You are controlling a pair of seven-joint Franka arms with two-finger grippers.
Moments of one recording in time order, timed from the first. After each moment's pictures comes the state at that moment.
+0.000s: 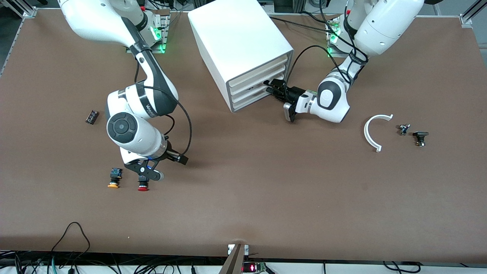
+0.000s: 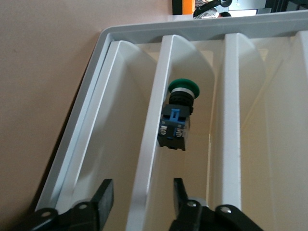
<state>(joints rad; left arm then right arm) -0.12 0.59 -0.33 -2.21 -1.28 1.93 1.09 0.37 0.65 0.03 -1.36 0.02 1.98 0.80</state>
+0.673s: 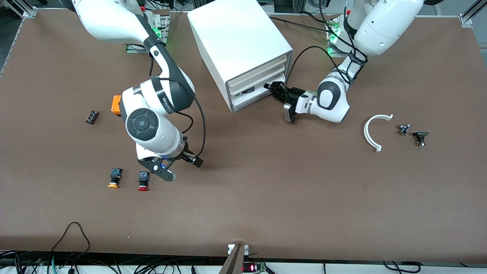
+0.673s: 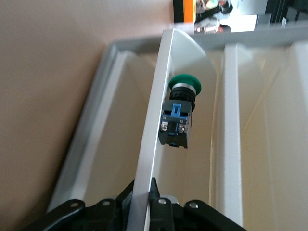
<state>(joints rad) -0.08 0.59 -0.33 -2.19 -1.28 1.94 1.09 0.44 0.73 0.03 -1.14 0.02 1.86 1.03</state>
